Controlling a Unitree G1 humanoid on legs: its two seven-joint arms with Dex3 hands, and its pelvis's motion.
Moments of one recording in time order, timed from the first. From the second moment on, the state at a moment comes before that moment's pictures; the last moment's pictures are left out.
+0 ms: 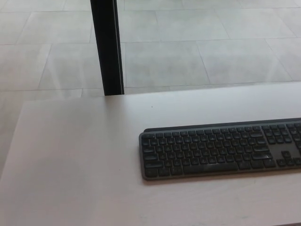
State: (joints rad) left_arm -0.22 0.59 0.59 1.16 -0.14 -0.08 0.08; right_arm -0.15 -0.41 -0.58 0.85 0.08 -0.08 -0.14
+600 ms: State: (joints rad) left_arm -0.29 0.62 0.78 1.26 -0.27 -0.10 0.16; right_arm -0.36 -0.51 -0.94 0.81 0.31 -0.04 -0.32
